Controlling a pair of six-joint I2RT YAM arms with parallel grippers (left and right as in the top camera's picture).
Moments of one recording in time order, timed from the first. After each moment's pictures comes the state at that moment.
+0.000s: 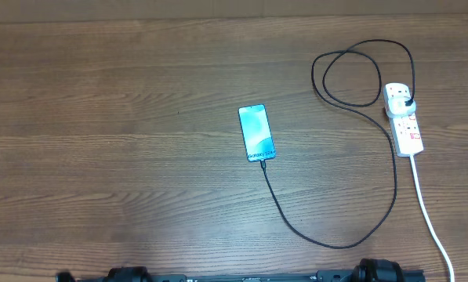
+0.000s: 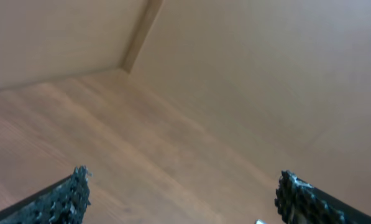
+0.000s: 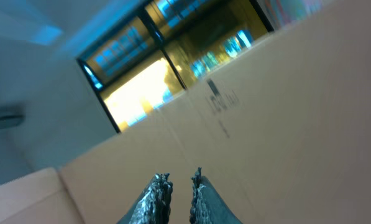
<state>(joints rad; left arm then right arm) 0.03 0.01 1.24 -1.31 -0.32 -0.58 -0.12 0.62 1.71 -0.68 -0.20 0.67</state>
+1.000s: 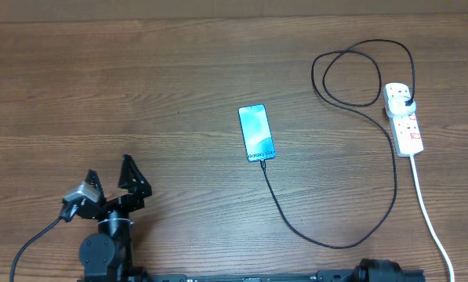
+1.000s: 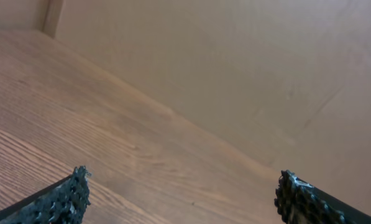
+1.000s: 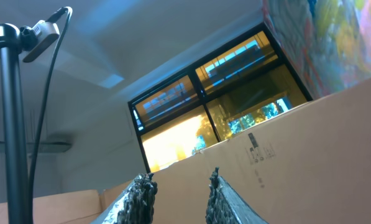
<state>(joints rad) 0.03 0.01 0.12 -0.12 -0.15 -0.53 -0.12 0.28 1.63 -0.62 -0.19 0.67</state>
